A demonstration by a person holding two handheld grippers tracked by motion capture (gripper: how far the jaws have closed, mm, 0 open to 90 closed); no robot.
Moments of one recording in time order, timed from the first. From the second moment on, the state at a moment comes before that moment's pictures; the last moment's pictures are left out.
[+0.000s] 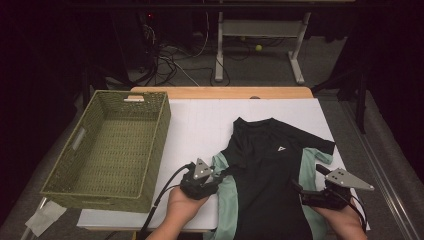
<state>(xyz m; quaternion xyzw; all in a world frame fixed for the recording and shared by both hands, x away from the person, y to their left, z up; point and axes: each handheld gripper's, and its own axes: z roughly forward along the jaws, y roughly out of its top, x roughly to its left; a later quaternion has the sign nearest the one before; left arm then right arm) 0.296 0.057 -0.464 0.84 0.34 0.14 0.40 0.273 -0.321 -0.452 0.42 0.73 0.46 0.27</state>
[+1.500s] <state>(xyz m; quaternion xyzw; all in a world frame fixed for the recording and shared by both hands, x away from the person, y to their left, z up) 0.297 0.078 -0.476 0.82 0.33 0.11 0.46 0.381 -0.401 -0.442 0.61 0.66 0.34 0.29</state>
